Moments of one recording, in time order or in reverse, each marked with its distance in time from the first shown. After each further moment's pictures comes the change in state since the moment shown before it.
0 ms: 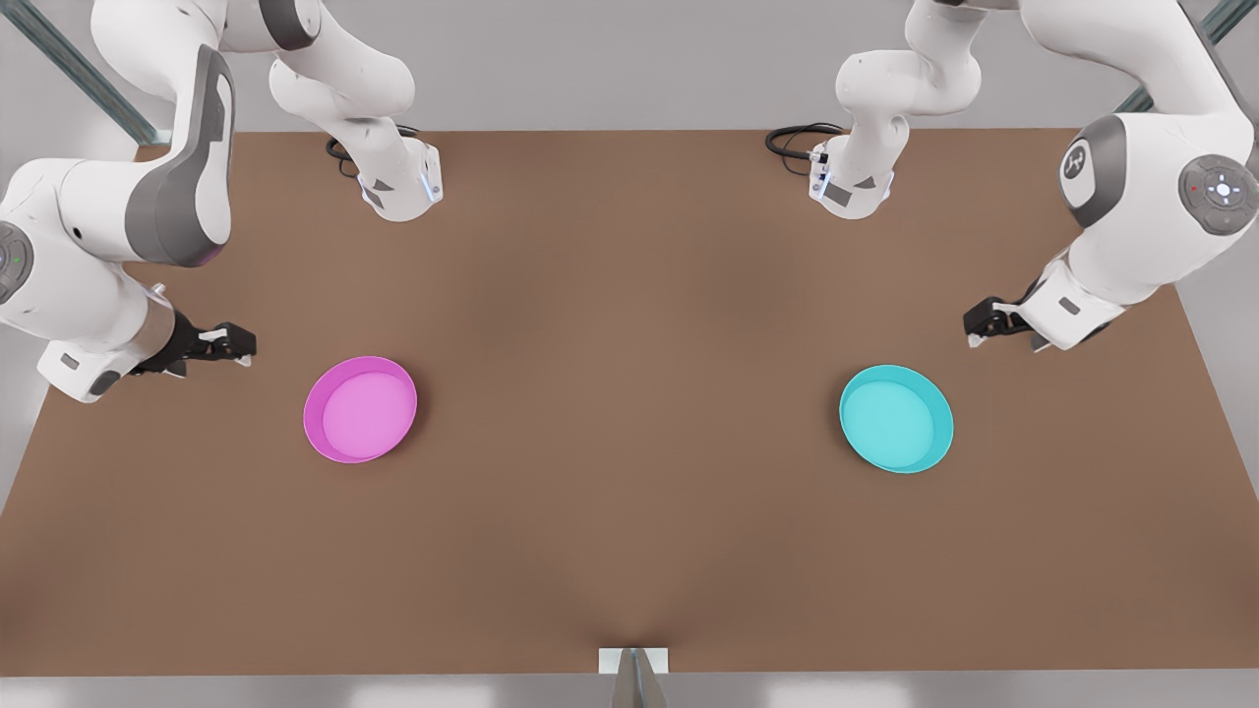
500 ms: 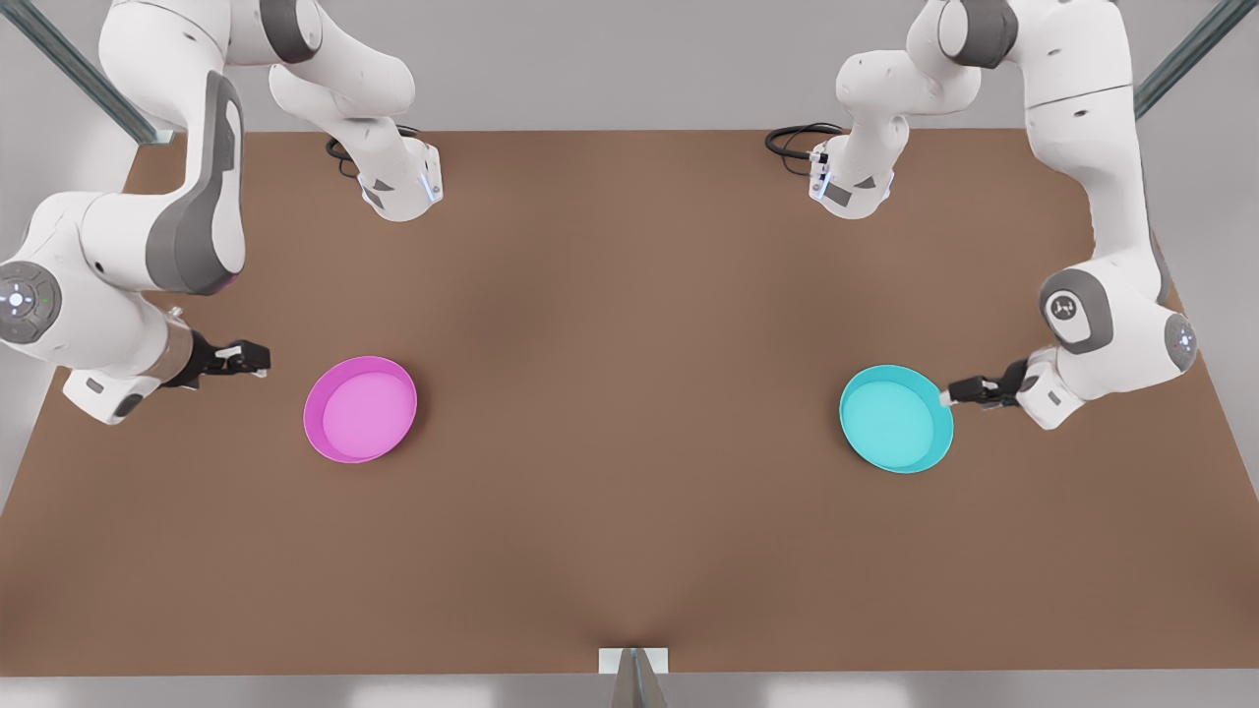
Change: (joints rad) left arm 0.040 0.231 0.232 -0.347 -0.446 0.392 0.384; right arm 0.004 0.052 0.000 0.003 0.001 0.002 0.006
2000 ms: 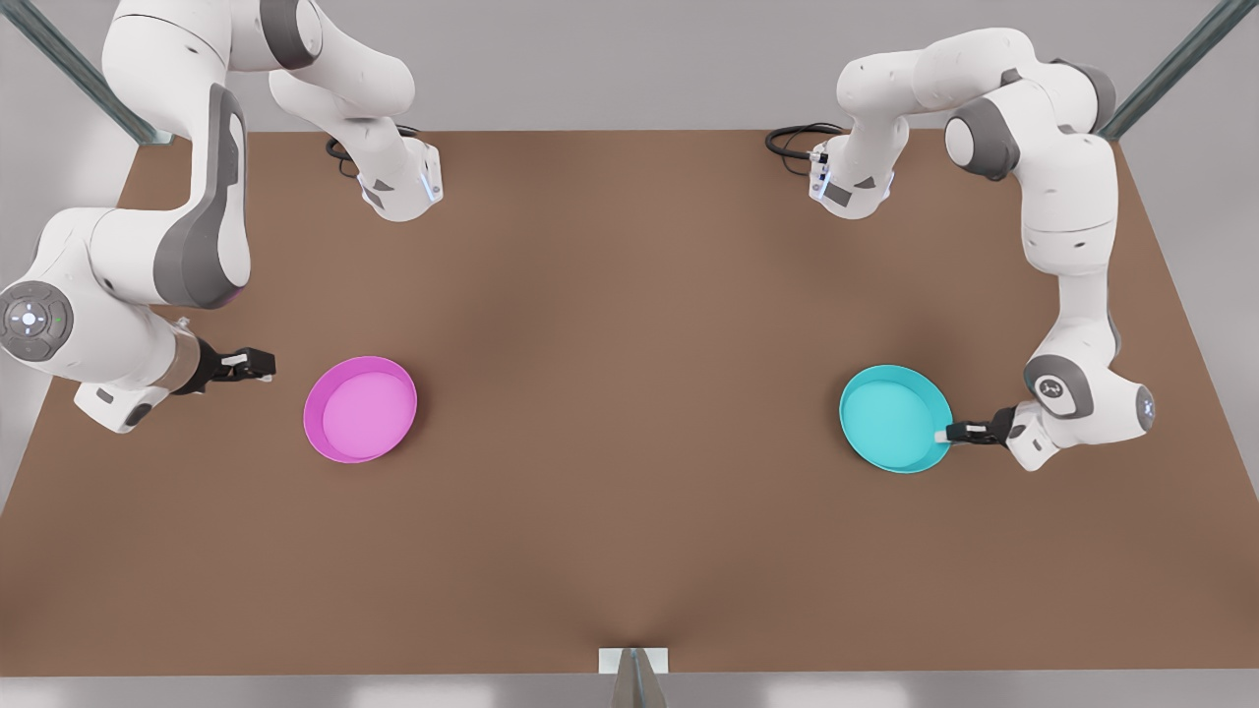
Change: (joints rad) left arm 0.119 0.398 -0.017 0.169 -0.184 0.061 0.282; right arm -0.001 0.023 0.001 -0.005 -0.002 -0.002 0.006
